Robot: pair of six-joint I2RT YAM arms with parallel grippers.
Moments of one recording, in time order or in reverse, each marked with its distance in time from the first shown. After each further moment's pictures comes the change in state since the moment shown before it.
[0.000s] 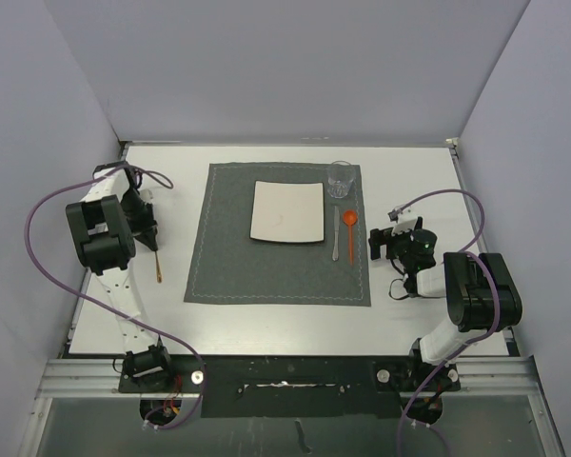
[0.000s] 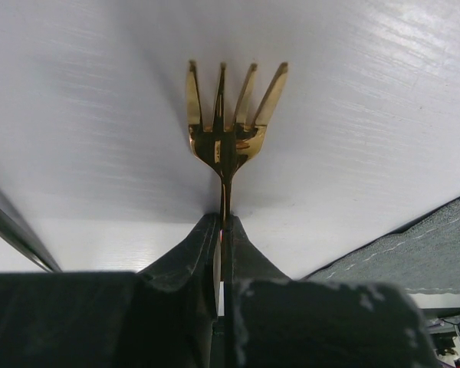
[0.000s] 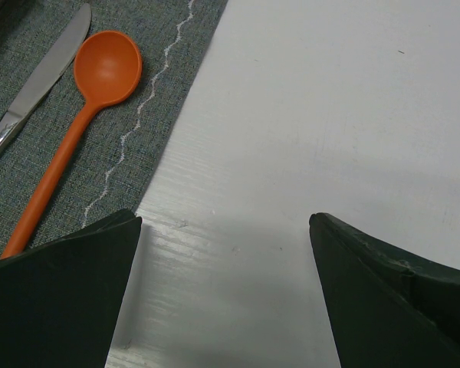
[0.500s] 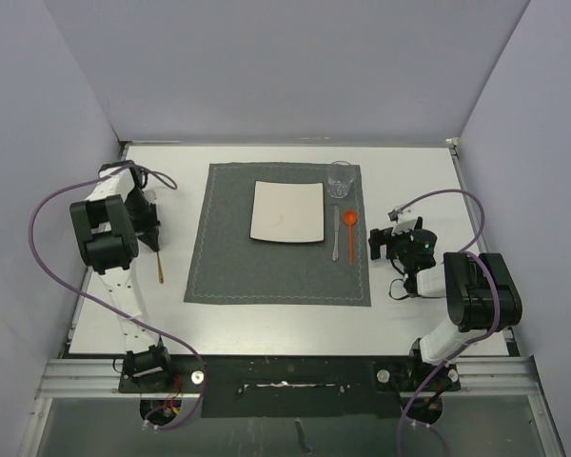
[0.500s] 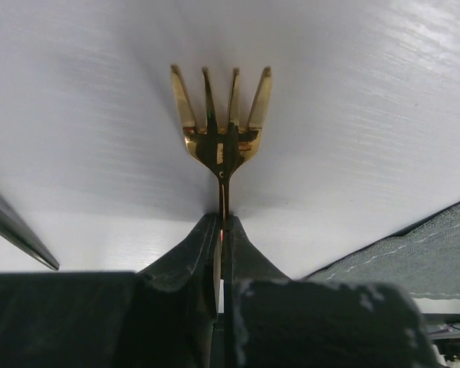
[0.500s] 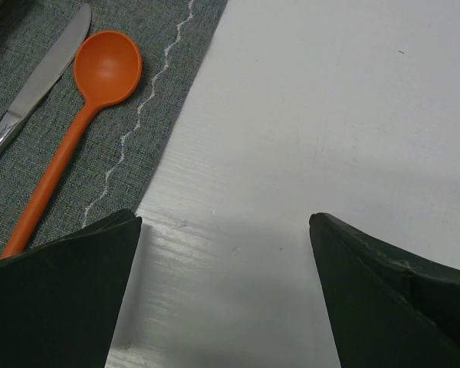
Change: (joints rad) left arm -0.024 0.000 0.000 -0.010 -0.028 -0.016; right arm 0.000 0.000 0.000 0.000 0.000 0.000
